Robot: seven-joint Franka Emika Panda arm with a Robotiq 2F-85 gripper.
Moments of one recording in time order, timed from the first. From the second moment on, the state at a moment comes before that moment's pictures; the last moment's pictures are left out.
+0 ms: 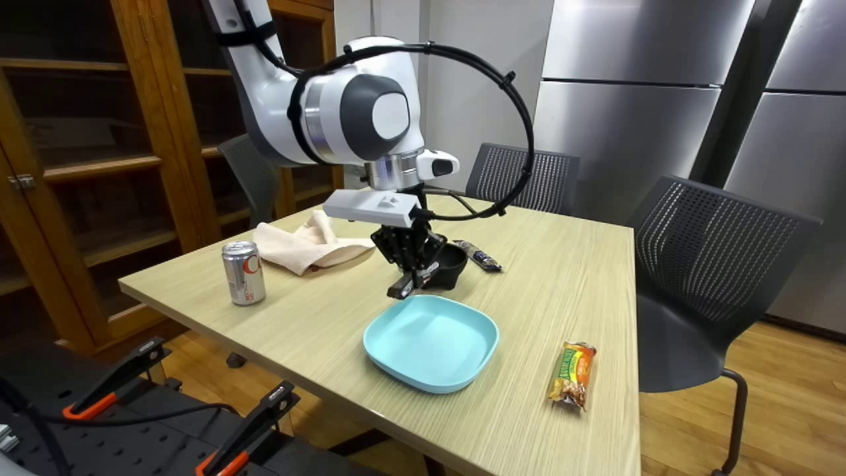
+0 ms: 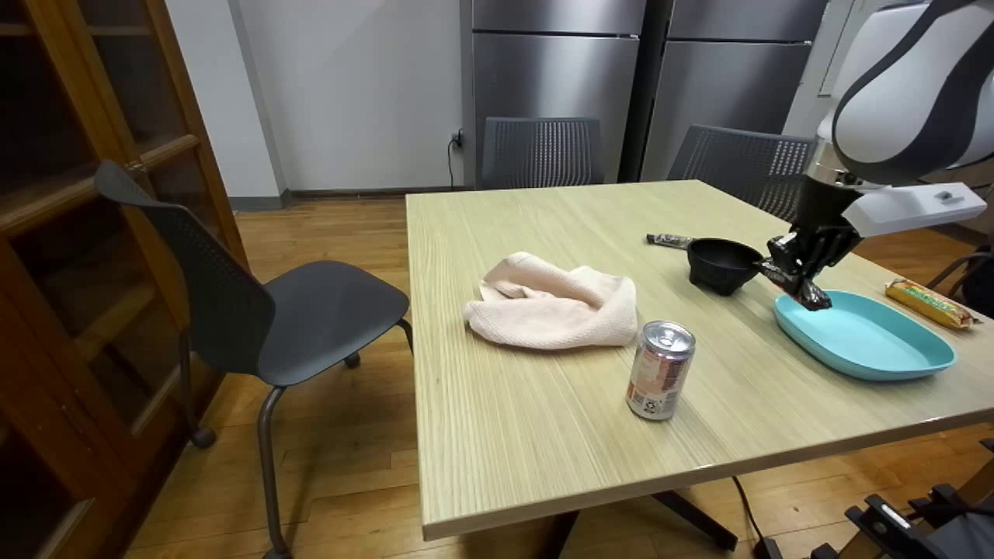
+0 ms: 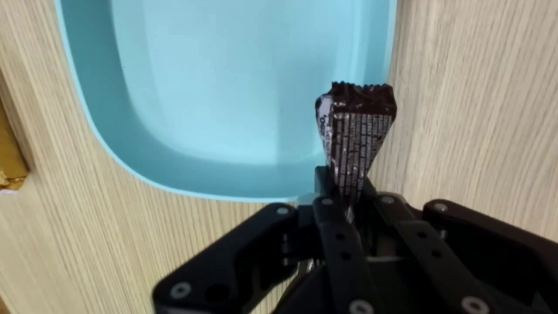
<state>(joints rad) -0.09 0.34 -0.24 -2.48 -0.21 2.93 0.00</state>
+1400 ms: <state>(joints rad) -0.11 0.29 -0.27 -2.61 -0.19 2.98 -0.04</state>
